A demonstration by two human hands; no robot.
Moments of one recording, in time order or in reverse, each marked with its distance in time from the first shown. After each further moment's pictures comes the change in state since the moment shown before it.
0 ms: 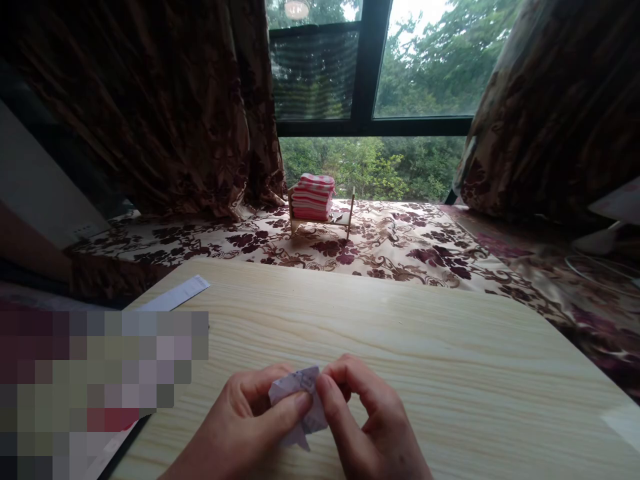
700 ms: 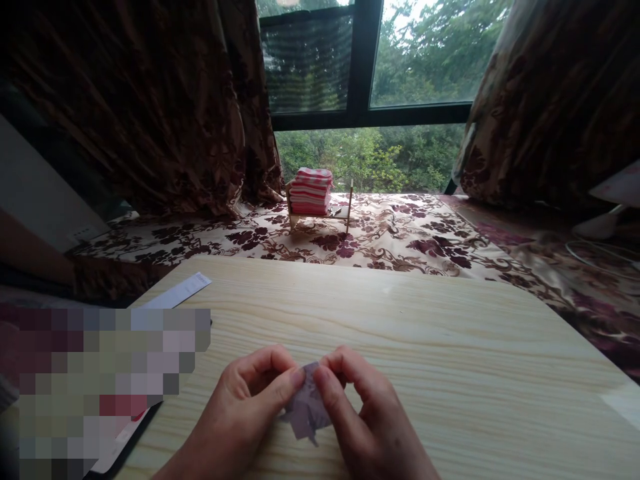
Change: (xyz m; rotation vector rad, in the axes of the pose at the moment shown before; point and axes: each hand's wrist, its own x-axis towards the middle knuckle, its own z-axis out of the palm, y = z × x) left_hand -0.001 -0.005 -0.001 -0.071 0.099 -0.004; right_hand -0.002 -0.006 0.000 -0.056 -0.041 0.025
